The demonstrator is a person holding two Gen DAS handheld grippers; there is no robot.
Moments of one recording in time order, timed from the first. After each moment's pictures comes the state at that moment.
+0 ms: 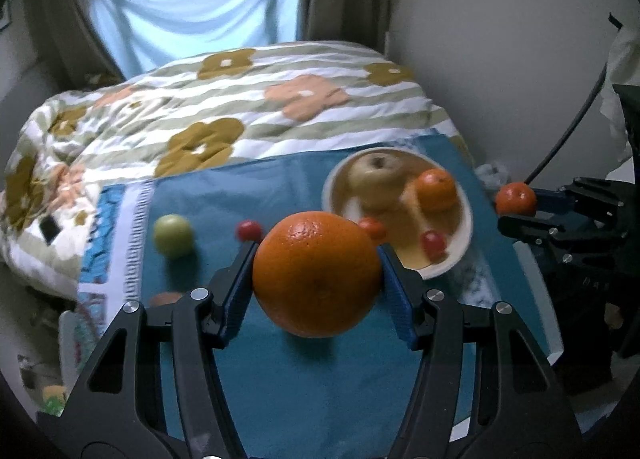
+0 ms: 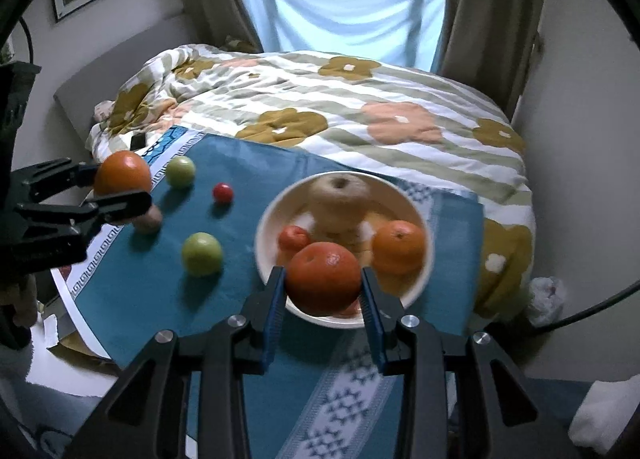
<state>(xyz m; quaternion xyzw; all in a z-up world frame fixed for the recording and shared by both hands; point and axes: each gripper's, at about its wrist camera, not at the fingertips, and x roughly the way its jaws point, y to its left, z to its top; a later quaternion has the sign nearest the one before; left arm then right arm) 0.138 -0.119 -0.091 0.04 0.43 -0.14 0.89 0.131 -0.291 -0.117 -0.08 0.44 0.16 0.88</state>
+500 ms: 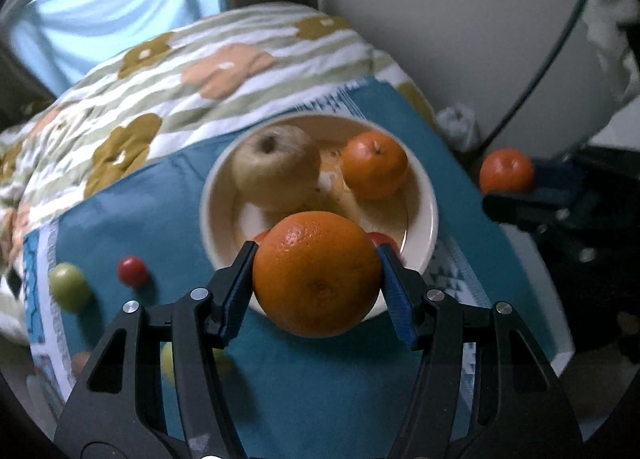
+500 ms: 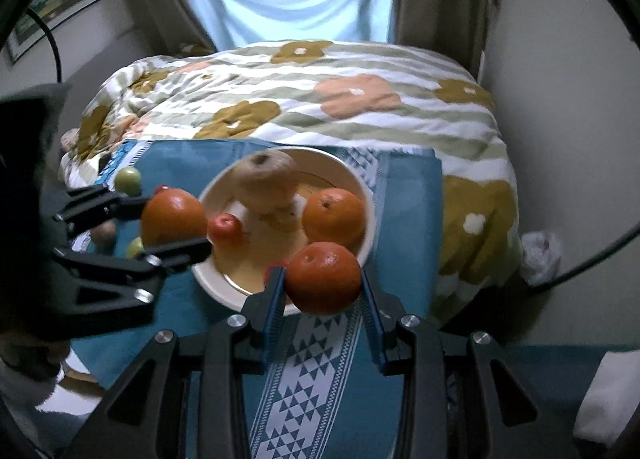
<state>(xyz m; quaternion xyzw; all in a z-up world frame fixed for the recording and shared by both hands) 0.193 -0.225 -0.166 0.11 0.48 -0.23 0.84 0.151 -0.345 -0.150 -0.02 0.47 0.09 0.88</state>
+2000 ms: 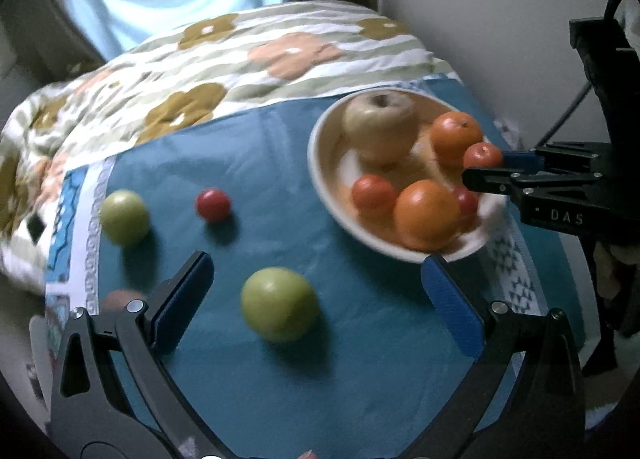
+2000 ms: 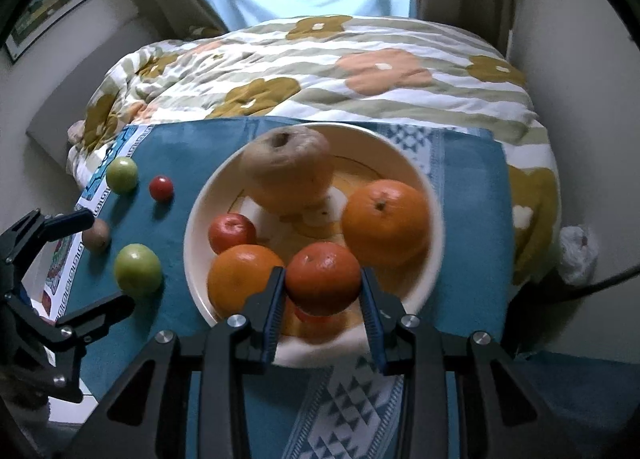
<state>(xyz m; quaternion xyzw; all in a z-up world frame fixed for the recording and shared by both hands) 0.167 -0.129 -0.165 0.06 0.48 -0.13 0.86 0.197 -0.304 -0.195 -0.01 0.50 0.14 0.85</state>
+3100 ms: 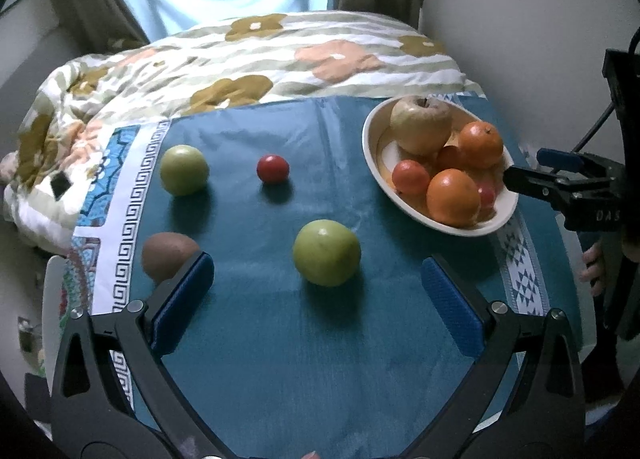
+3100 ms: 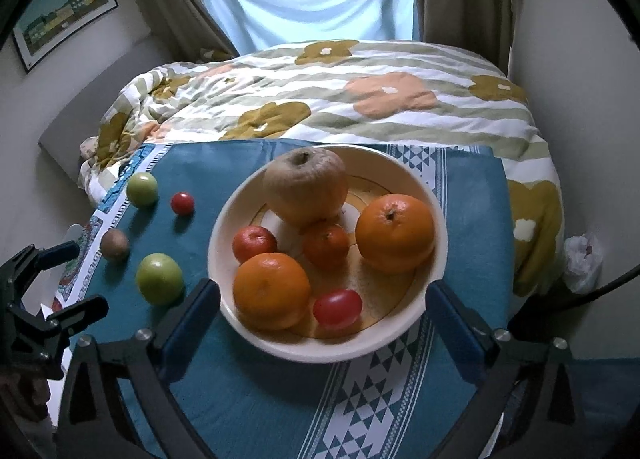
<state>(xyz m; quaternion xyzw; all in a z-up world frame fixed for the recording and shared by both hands) 0.124 -0.095 -0.146 0.03 0.47 -0.07 0.88 0.168 -0.307 -0.173 0.01 0.46 0.15 0.88</state>
